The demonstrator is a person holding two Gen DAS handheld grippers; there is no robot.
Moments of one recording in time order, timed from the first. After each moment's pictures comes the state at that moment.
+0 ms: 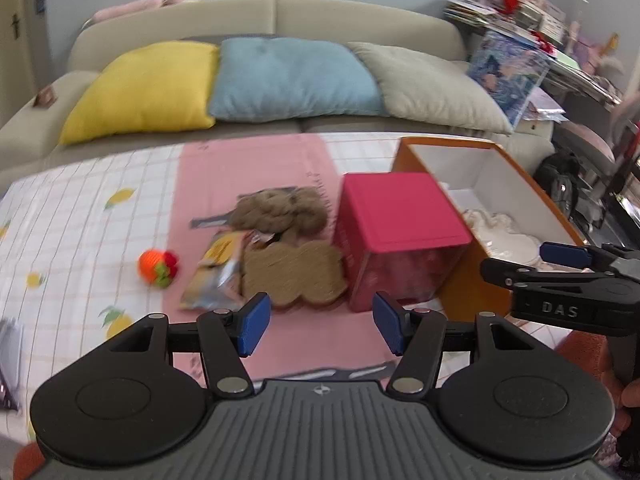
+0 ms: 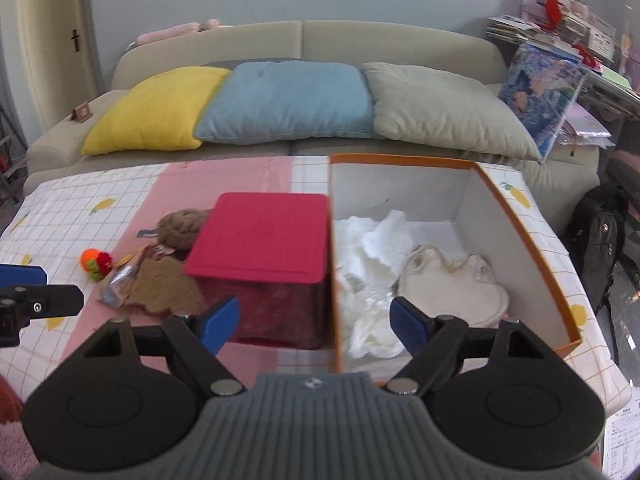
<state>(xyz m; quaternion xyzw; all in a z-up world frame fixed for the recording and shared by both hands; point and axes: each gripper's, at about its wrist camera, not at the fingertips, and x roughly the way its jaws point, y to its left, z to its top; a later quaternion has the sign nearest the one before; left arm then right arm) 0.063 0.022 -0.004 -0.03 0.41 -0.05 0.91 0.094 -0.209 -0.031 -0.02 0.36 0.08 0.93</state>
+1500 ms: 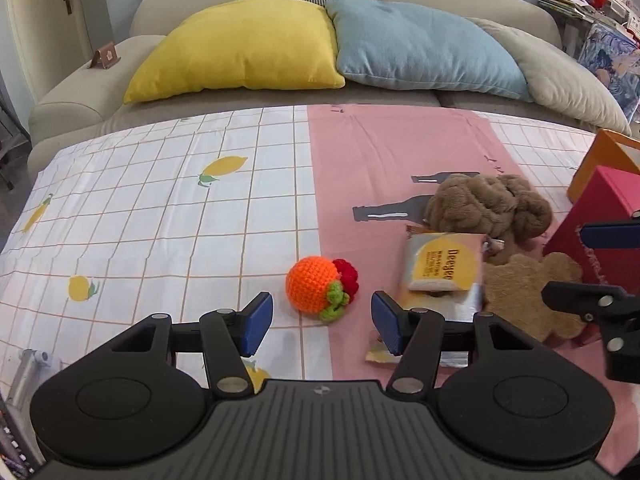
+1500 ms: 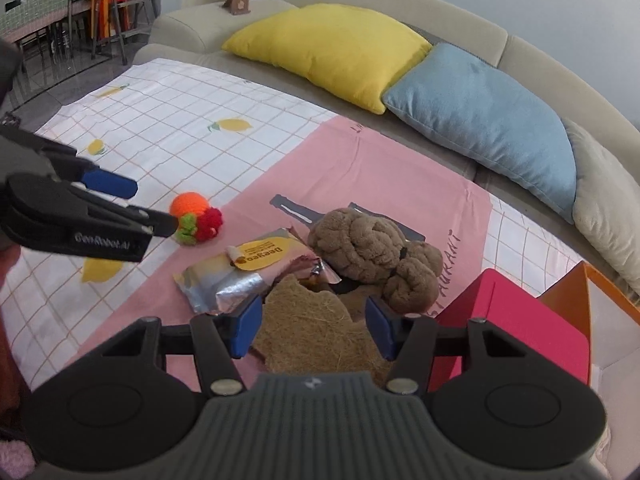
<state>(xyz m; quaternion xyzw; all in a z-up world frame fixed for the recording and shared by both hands) 0.164 0.163 -0.106 -0.01 0.43 0.04 0.90 0.195 -0.024 -0.088 -0.19 0.39 0.27 0.86</state>
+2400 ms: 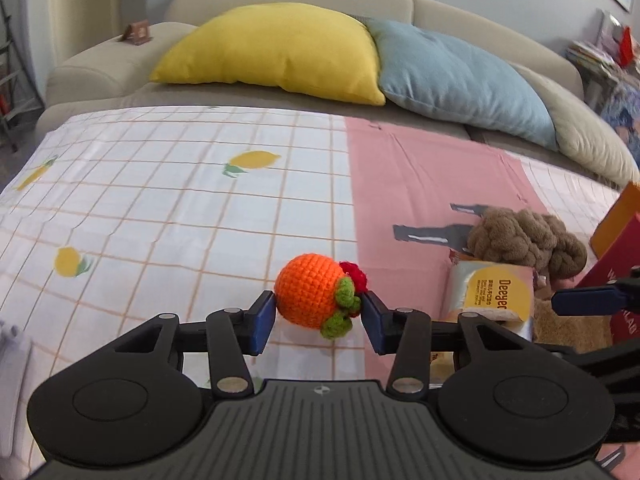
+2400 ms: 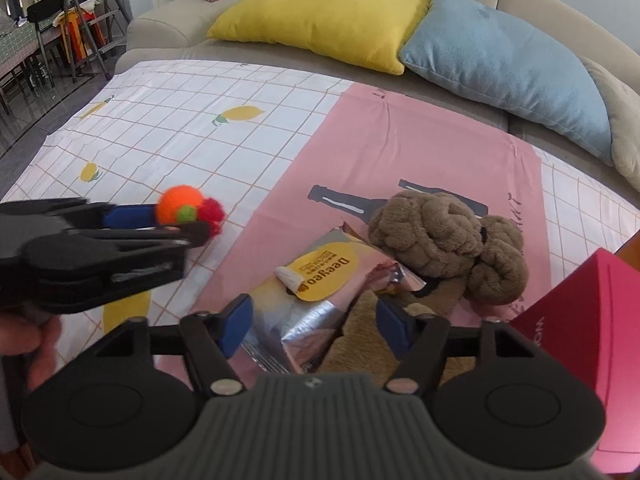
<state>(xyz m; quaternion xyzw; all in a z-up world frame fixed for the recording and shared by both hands) 0.156 0.204 -0.127 -0.09 0.39 0.06 0.92 0.214 0.031 -0.120 -0.12 0.45 0.25 0.85</state>
